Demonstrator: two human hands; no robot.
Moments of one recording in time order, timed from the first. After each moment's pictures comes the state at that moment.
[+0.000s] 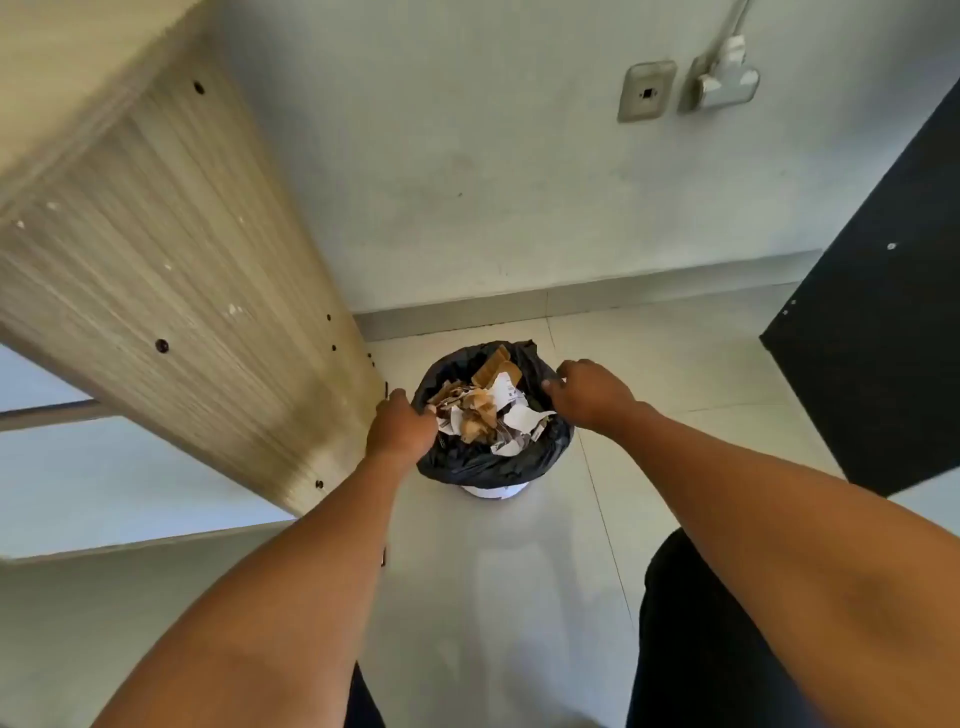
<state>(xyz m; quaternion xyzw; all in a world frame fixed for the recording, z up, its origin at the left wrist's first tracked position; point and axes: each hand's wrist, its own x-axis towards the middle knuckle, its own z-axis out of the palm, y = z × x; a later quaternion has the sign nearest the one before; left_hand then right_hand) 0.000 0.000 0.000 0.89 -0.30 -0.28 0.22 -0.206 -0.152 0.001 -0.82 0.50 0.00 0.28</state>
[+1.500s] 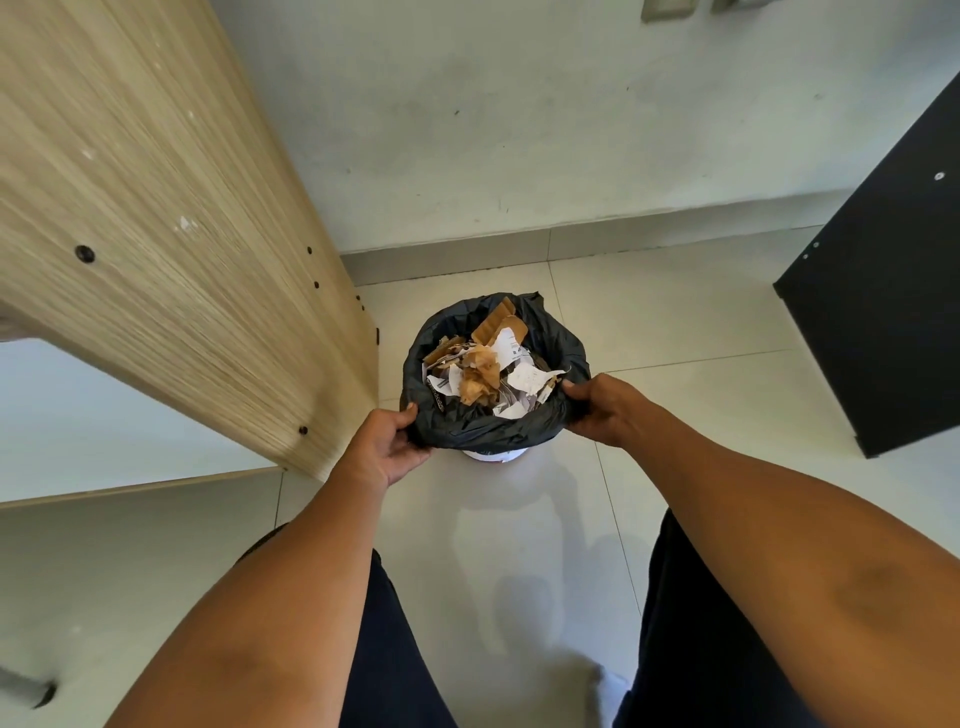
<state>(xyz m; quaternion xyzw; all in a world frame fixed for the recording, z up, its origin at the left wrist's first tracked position) -0.001 0.045 -0.077 0.54 0.17 -0.59 0.58 -0.231 -0.119 -0.071 -0.21 0.58 -0.15 0.77</state>
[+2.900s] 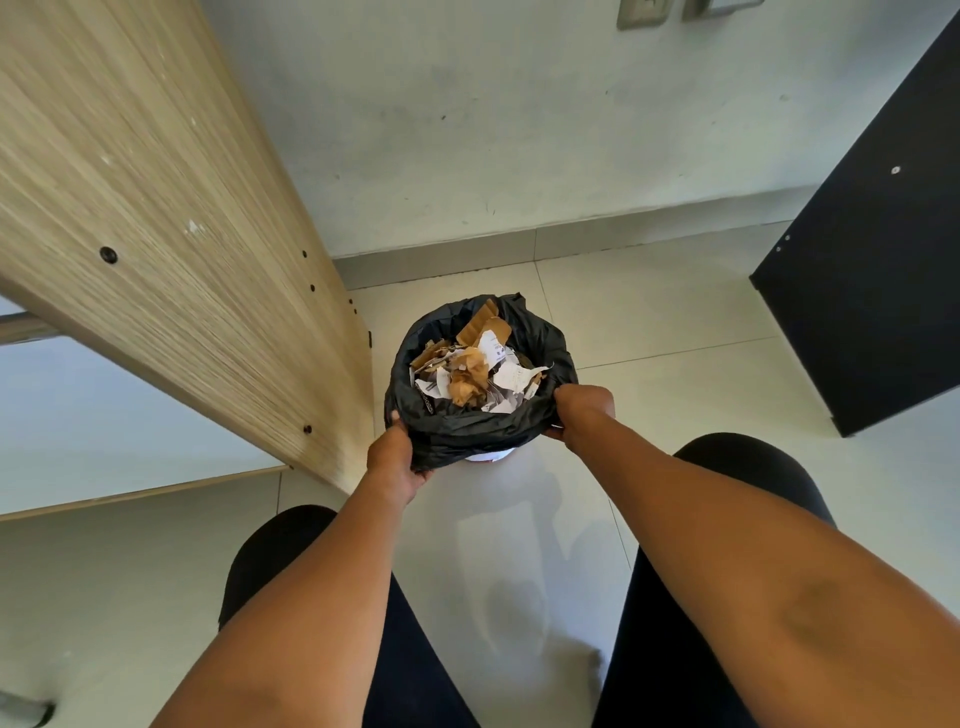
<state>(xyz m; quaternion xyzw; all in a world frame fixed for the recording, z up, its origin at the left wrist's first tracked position) -0.017 0.058 -0.091 0.62 0.17 -0.53 0.56 -0.211 -0.072 -0.059 -0.29 0.65 -0.21 0.67</state>
